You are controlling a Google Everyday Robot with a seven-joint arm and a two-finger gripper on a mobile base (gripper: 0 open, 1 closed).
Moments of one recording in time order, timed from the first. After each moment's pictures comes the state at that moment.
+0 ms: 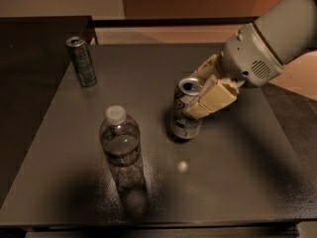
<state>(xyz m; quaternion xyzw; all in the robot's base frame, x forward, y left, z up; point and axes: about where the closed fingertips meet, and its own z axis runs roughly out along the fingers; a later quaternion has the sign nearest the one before) 0.439 -0.076 0.945 -0.62 0.71 0.24 0.26</state>
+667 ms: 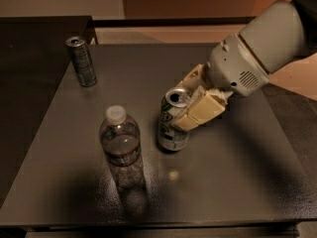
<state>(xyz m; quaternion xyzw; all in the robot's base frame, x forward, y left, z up) 0.416 -0.049 0.938 -0.64 0.67 0.26 0.25</state>
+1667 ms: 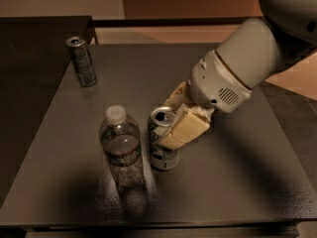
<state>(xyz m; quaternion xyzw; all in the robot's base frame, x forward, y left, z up) 0.389 -0.022 0.919 -0.65 0.68 0.27 0.20</state>
